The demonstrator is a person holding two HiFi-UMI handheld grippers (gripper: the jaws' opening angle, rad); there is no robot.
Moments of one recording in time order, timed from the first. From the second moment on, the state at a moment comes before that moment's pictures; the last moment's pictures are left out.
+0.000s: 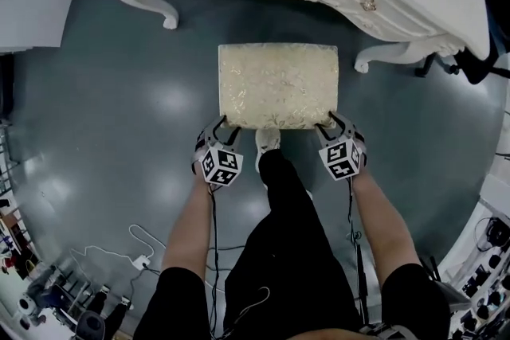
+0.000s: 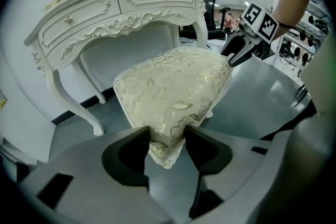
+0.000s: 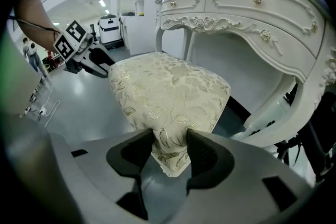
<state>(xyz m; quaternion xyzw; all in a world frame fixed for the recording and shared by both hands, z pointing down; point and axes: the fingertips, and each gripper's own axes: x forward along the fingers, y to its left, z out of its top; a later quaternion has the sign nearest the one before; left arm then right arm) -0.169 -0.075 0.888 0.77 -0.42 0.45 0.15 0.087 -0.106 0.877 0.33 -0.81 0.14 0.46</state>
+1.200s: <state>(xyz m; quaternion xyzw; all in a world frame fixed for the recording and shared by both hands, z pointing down) -0.245 -0.280 0.904 0.76 -0.39 0.50 0.11 0.013 -0.271 0.892 0.38 -0.78 0.18 0.46</state>
